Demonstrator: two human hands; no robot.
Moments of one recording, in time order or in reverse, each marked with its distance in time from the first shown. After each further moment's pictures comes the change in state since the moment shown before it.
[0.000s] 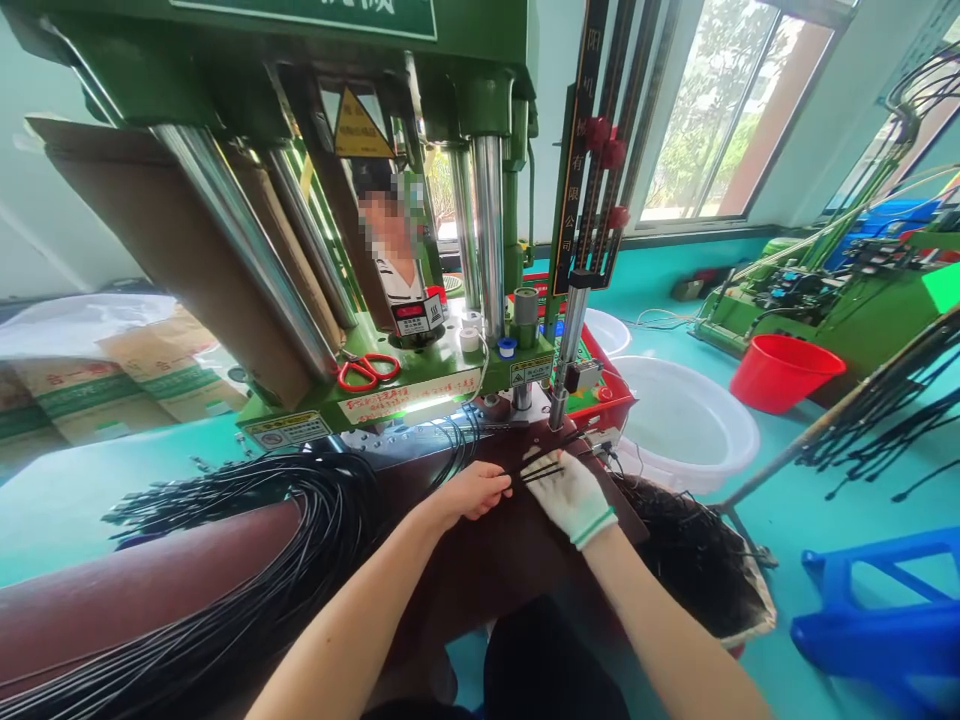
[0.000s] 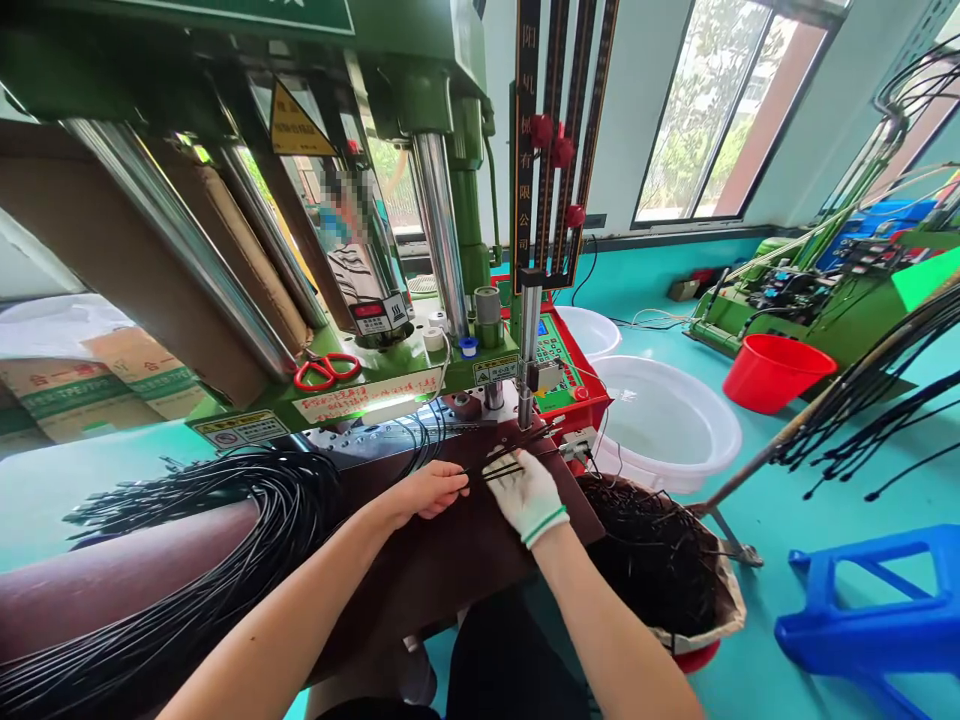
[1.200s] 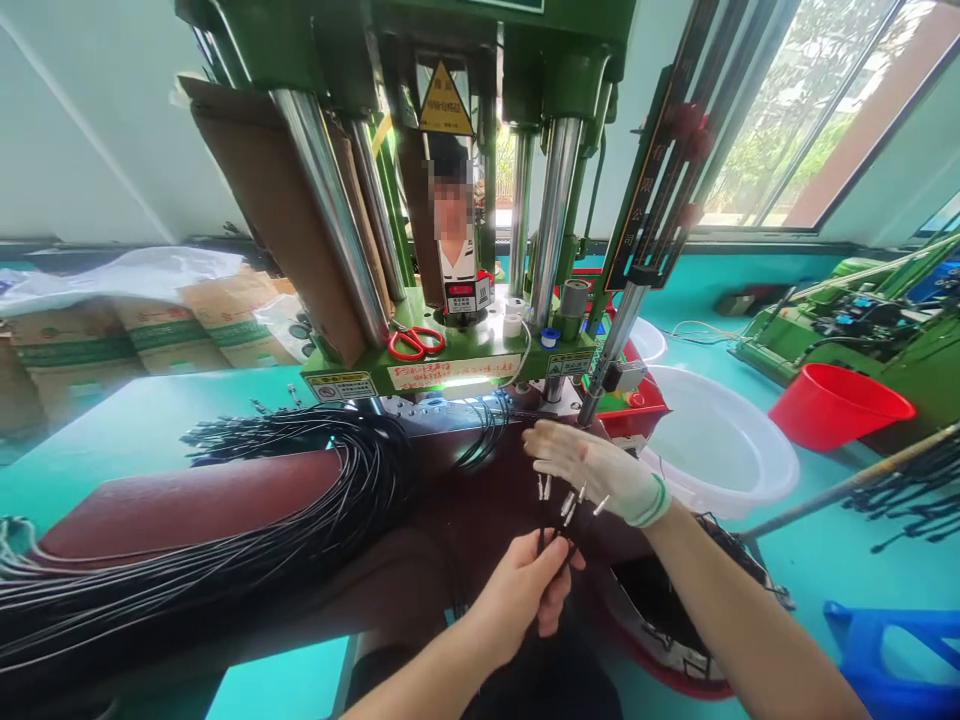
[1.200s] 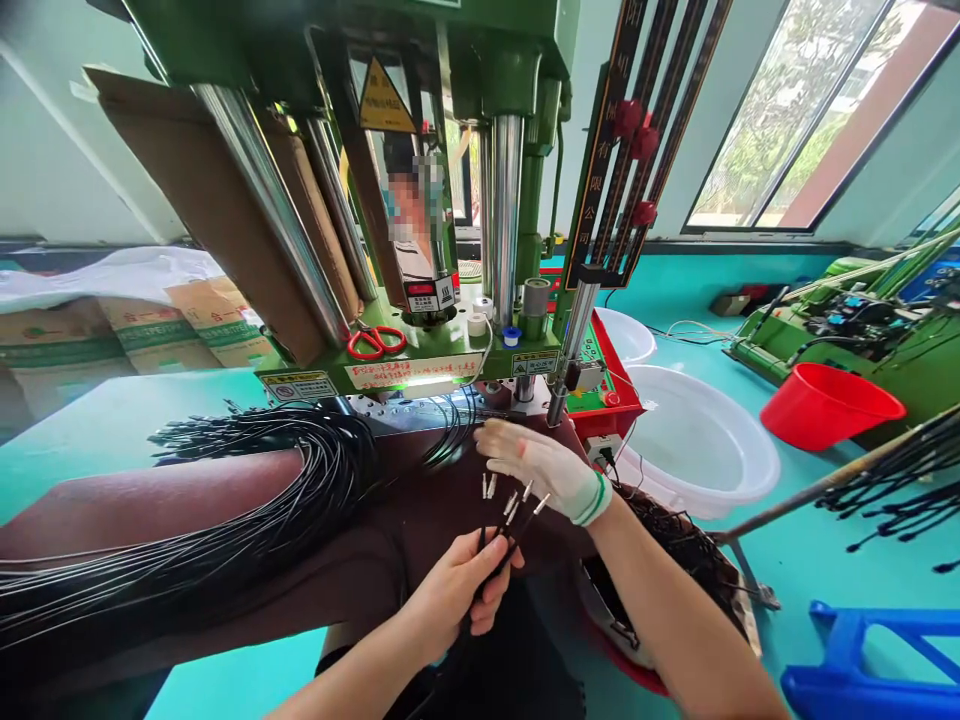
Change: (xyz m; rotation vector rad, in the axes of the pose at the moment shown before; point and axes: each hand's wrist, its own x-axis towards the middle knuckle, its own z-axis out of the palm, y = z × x) left_hand -0.070 -0.010 0.111 -0.780 0.080 0.161; right_hand -0.039 -0.036 0.056 -0.806 -0.856 0.096
